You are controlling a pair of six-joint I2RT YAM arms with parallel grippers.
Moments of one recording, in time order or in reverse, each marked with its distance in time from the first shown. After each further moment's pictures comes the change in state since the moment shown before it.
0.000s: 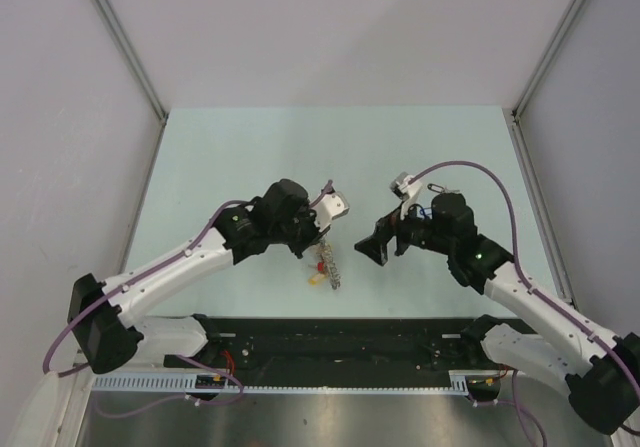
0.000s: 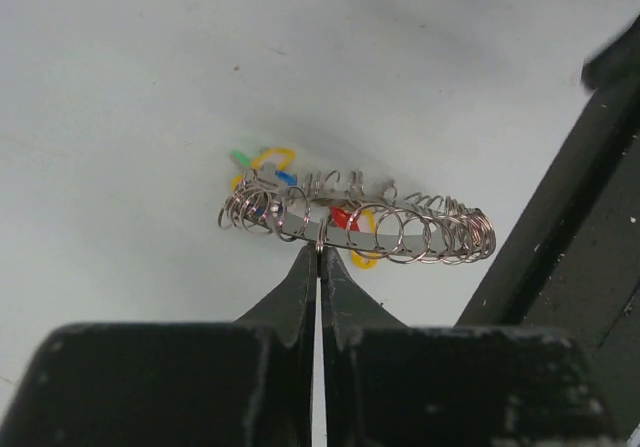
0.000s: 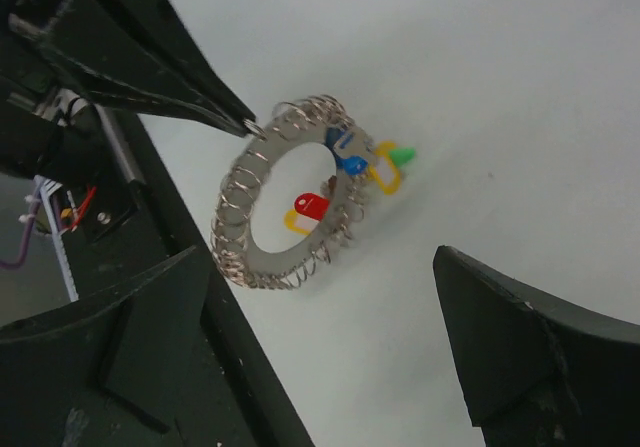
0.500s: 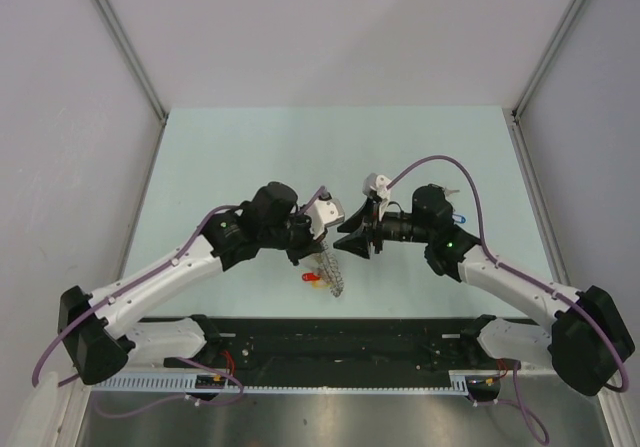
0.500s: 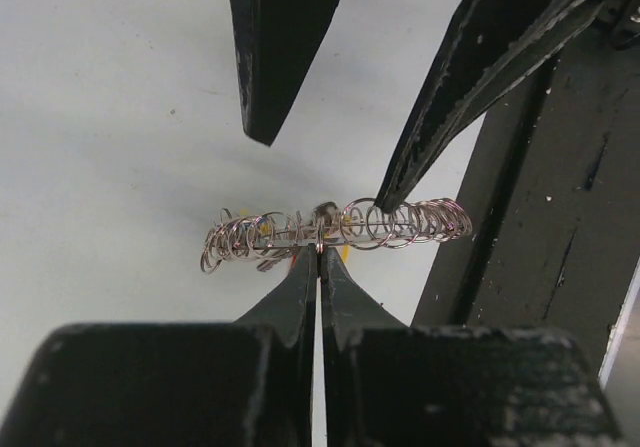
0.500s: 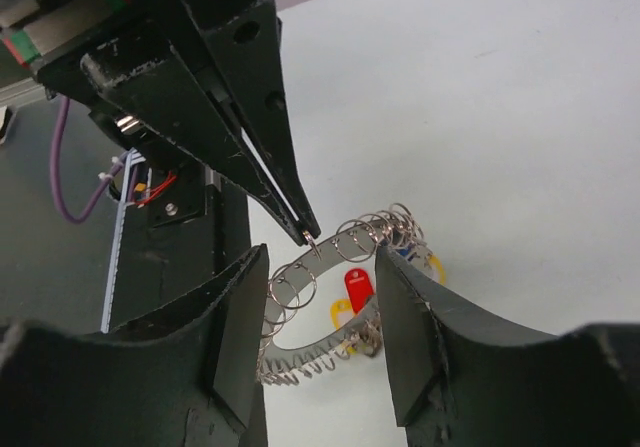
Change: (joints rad) left arm 0.008 -0.090 -0.045 0.014 0.179 0.032; right arm 0.085 0.240 -0.006 0.438 -0.314 -0.078
